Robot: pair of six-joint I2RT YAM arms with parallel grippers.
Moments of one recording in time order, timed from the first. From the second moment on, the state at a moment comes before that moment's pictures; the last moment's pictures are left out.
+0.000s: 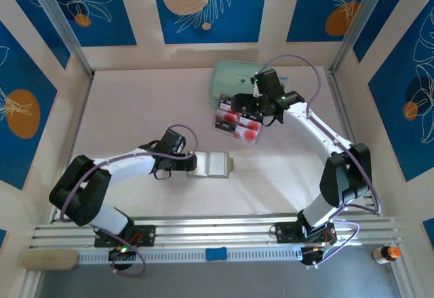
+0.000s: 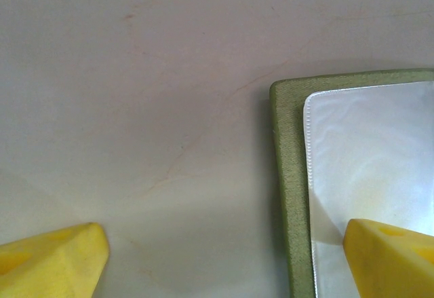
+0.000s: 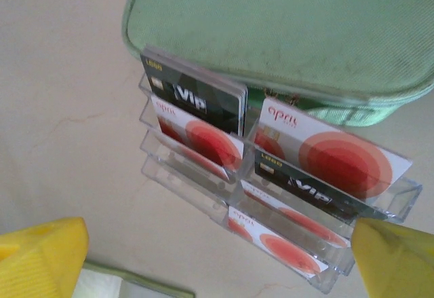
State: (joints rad) left arm -0.59 1.49 0.69 -0.30 -0.01 -0.49; right arm 0.41 1.59 1.34 -0.61 -0.07 0.37
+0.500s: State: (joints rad) left arm -0.59 1.48 0.69 -0.30 -0.01 -0.49; right arm 0.41 1.71 1.29 -0.67 -0.08 0.15
